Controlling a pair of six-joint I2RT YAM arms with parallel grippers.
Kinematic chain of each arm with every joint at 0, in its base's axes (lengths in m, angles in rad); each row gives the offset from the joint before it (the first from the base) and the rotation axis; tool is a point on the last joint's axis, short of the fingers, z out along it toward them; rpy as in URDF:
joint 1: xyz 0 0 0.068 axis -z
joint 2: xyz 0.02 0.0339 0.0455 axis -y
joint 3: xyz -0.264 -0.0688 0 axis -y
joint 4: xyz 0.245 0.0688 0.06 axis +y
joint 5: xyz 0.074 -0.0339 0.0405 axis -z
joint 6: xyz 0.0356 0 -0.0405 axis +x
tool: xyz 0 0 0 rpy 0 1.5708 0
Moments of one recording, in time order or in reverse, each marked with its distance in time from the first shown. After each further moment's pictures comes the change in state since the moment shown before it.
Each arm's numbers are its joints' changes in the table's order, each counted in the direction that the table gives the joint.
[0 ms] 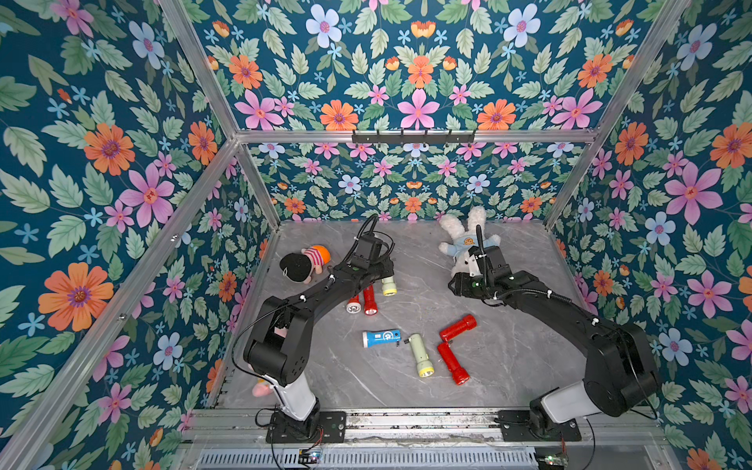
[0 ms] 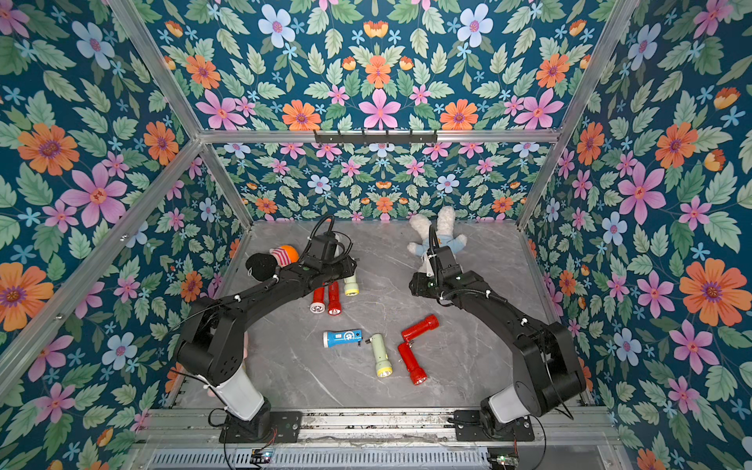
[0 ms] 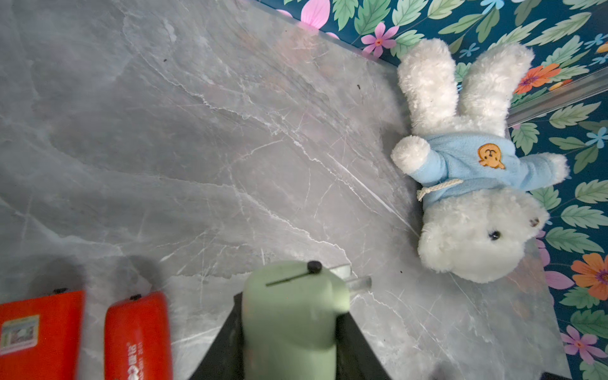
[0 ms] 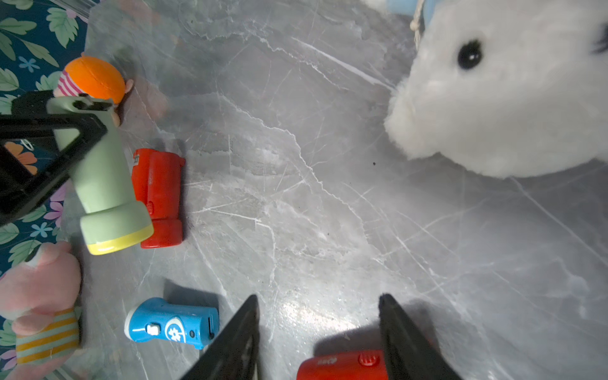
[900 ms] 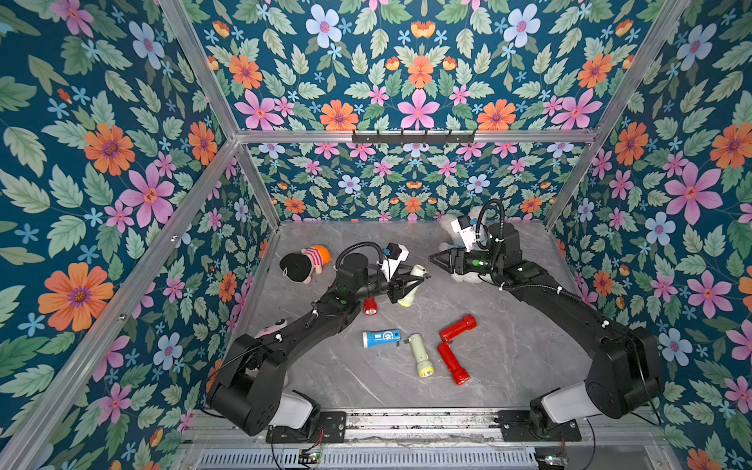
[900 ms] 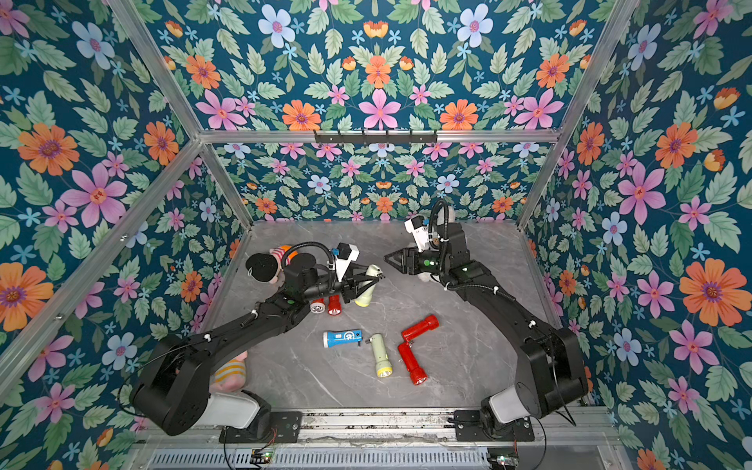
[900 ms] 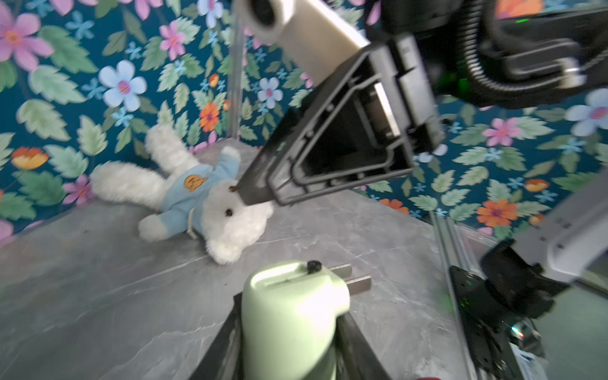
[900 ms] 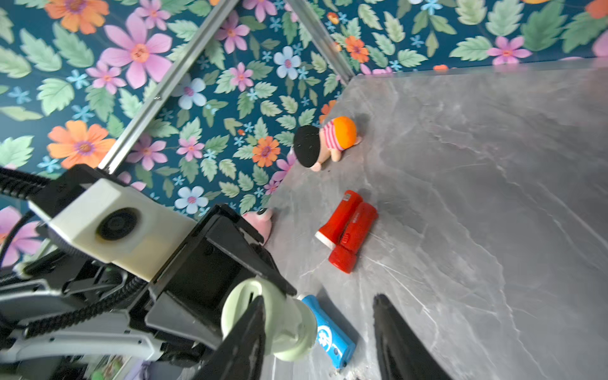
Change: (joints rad) left arm 0.061 0.320 -0.378 -0.651 0.722 0.487; right arm 0.024 0.021 0.084 -0.380 -0.615 -0.062
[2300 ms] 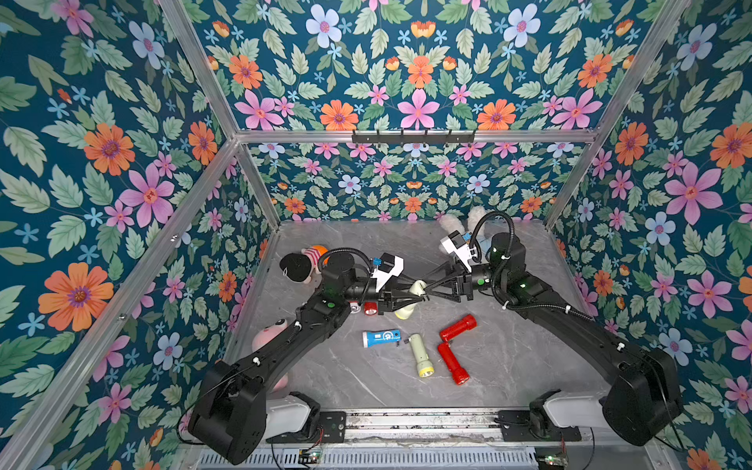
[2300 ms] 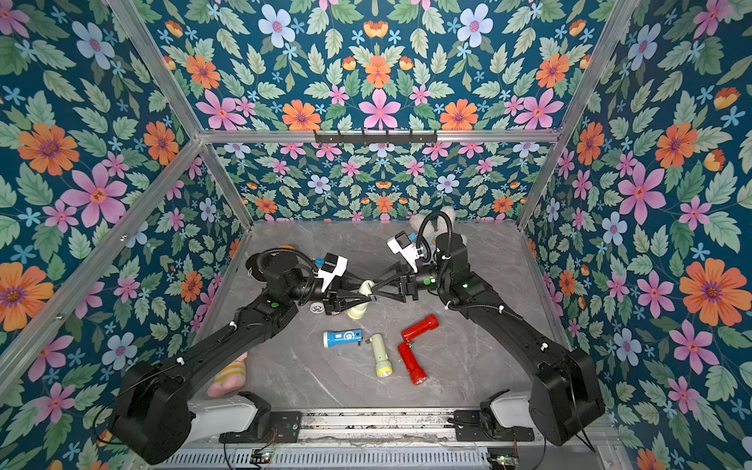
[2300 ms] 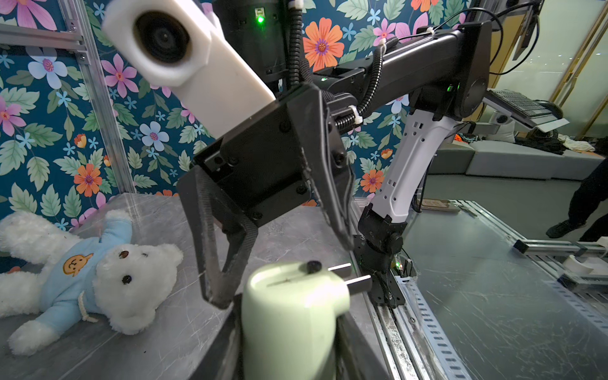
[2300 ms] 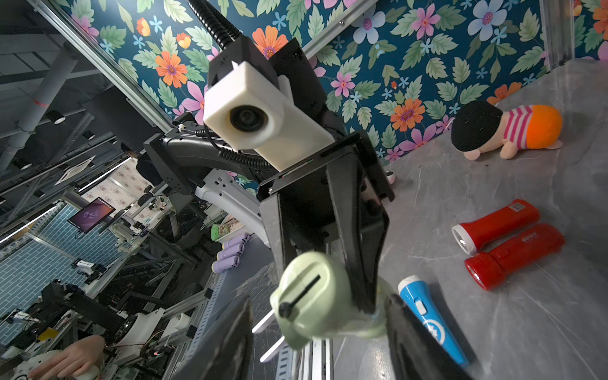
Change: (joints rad) left arm -0.033 0.136 0.012 0.045 0.384 0.064; right arm -0.079 0.130 -0.104 -0.167 -0.404 -0.034
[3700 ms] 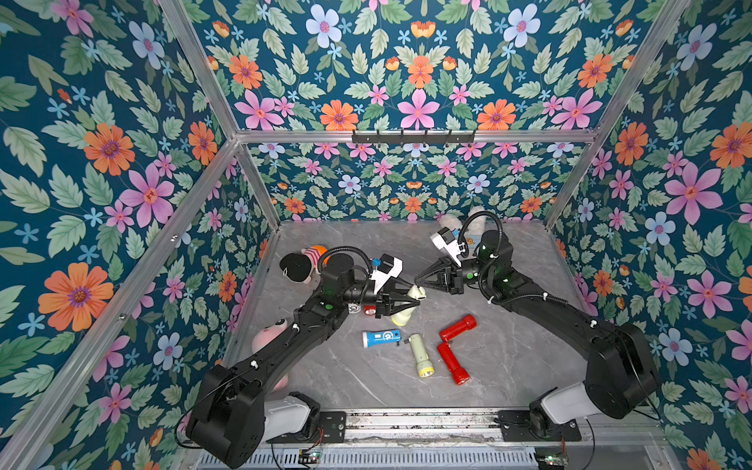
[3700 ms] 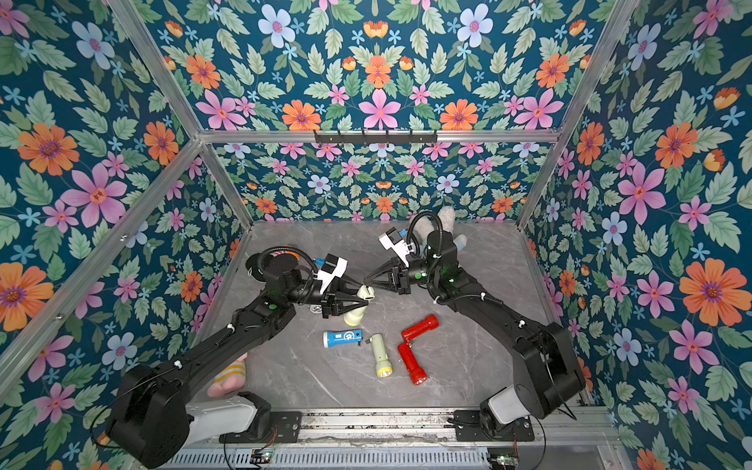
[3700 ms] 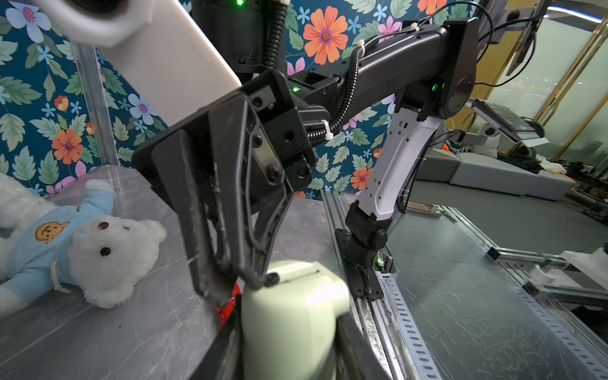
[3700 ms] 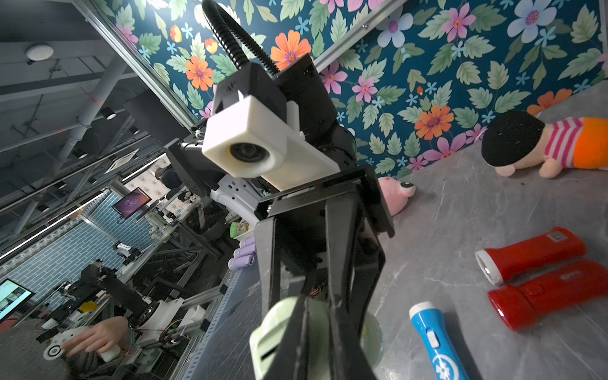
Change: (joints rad) left arm -0.003 0.018 -0.015 0.066 0.012 -0.051; right arm -0.022 -0.159 0.033 -0.240 -0.080 0.118
